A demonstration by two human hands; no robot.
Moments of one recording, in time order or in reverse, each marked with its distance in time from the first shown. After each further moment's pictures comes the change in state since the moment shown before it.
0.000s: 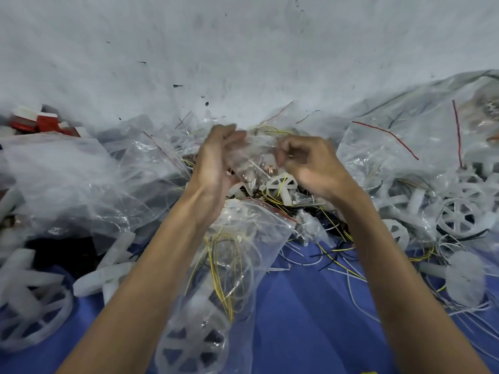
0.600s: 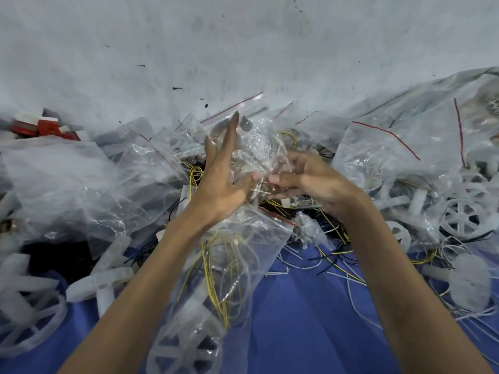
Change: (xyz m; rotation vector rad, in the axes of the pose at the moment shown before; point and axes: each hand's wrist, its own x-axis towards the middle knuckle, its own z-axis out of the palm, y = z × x) left_hand 0.004 -0.027 -0.009 0.755 -0.216 0.444; right_hand 0.001 0.035 0.001 0.445 -0.188 0.295
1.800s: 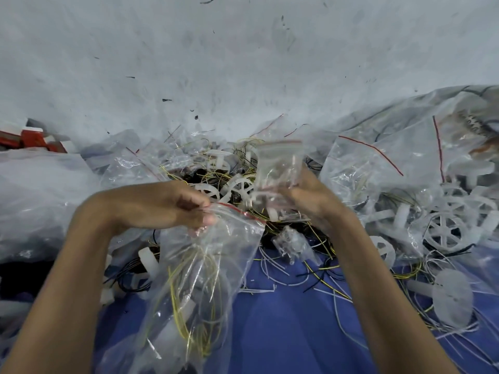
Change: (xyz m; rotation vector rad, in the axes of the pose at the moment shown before) left_hand 0.001 0.022 -0.076 0.234 -0.756 -0.210; right_hand -0.006 -0.005 -0.007 0.149 0.114 0.065
